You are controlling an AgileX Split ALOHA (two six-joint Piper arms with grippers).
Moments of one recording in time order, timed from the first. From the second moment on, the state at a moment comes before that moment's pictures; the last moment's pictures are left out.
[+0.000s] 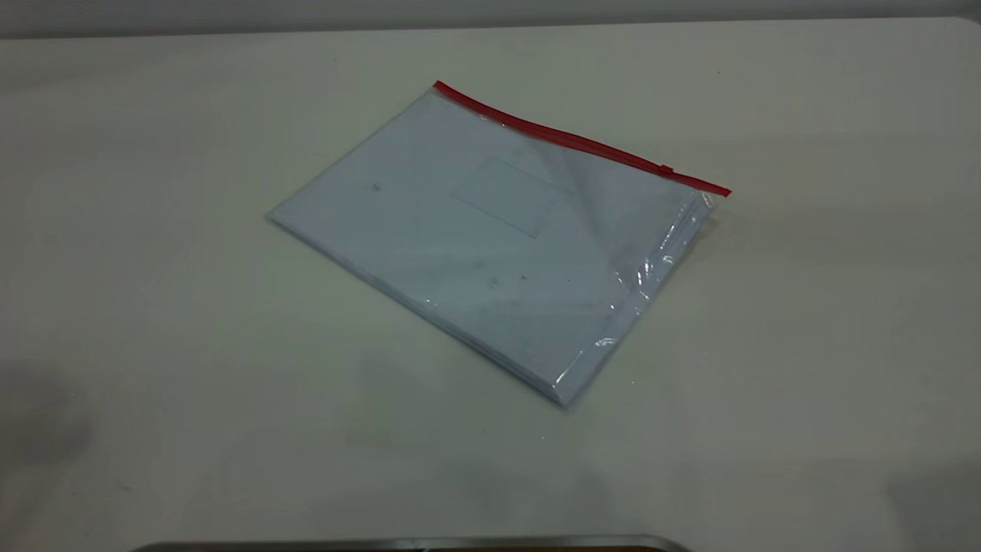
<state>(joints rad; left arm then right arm) -0.04 1.03 -0.97 0.05 0.75 -0.07 0.02 0.74 -0.62 0.36 0.85 -0.26</state>
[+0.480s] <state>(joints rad) -0.09 1.61 -1.22 -0.03 0.52 0.06 0.02 1.46 -0.62 1.05 0.63 -1.05</state>
